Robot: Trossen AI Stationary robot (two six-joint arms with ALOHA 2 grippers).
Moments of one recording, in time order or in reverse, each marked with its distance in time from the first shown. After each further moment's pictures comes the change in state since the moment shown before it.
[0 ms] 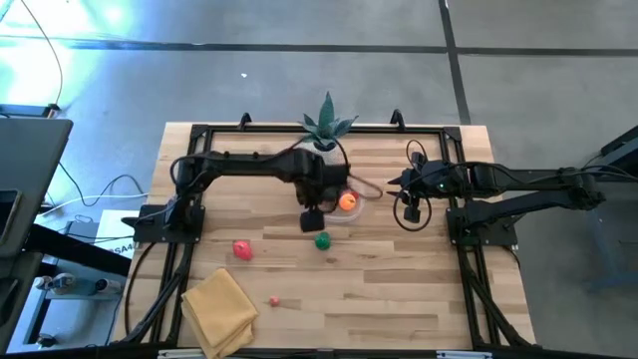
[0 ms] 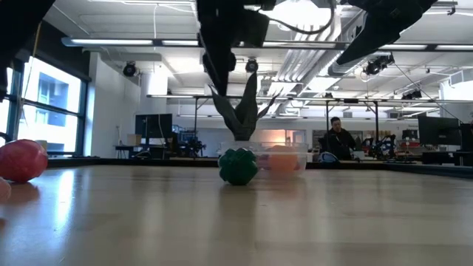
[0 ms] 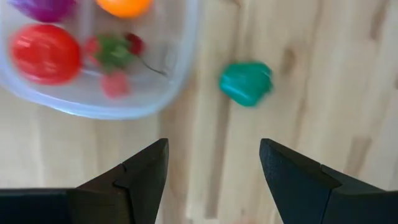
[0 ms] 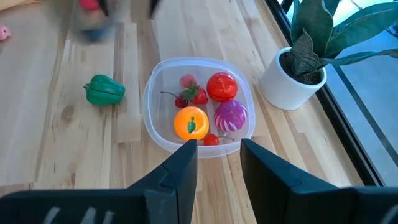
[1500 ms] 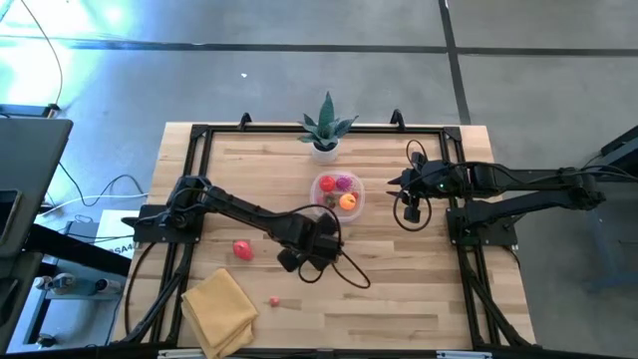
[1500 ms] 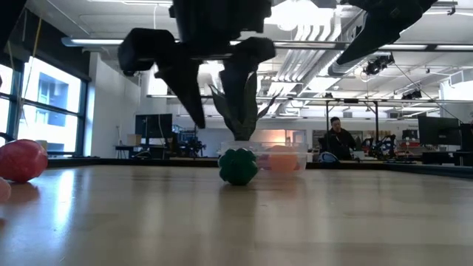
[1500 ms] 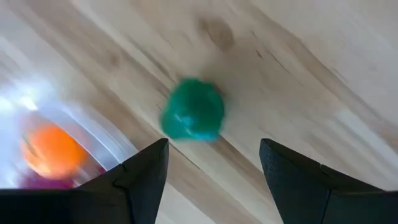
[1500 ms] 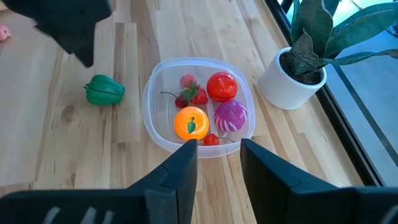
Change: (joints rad) left arm -0.316 0.001 -0.276 0.332 -0.352 0.688; right arm 0.000 0.000 0.000 0.000 0.000 0.000
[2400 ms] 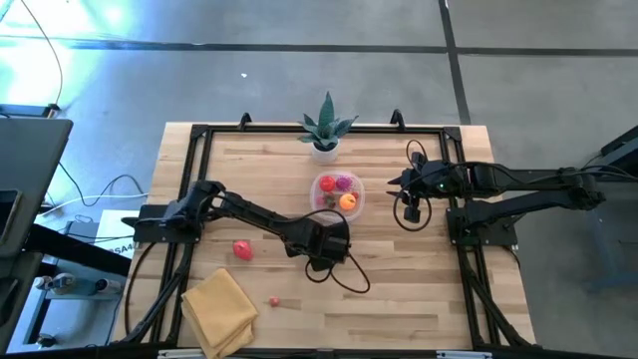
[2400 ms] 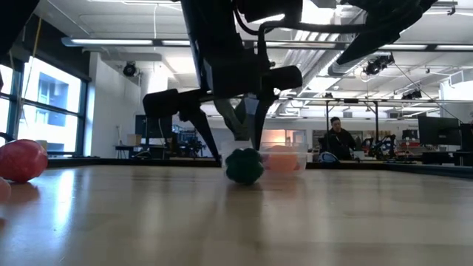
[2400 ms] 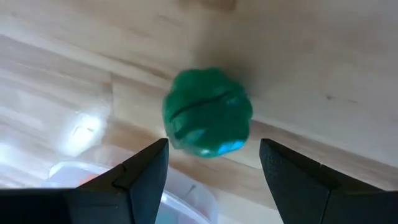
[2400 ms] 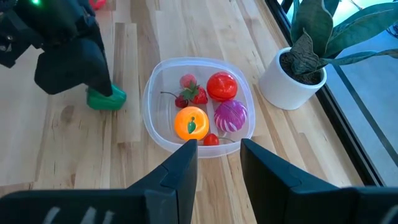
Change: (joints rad) left arm 0.019 0.118 0.000 0.090 -0.140 0.467; right arm 0.000 0.000 0.000 0.000 0.000 0.000
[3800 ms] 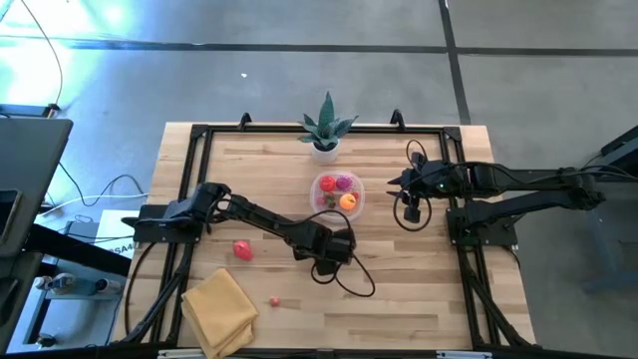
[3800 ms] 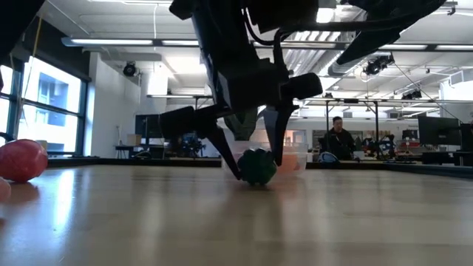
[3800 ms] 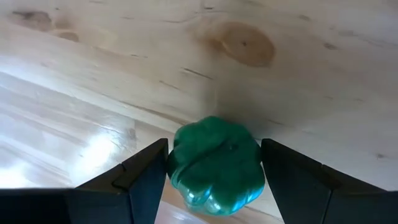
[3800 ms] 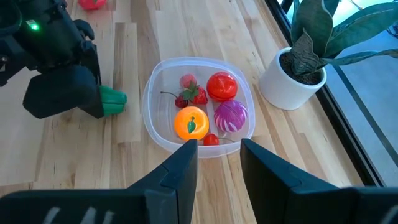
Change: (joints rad) left arm 0.003 0.048 0.001 0.143 0.063 0.064; right arm 0.000 0.000 0.000 0.000 0.000 0.000
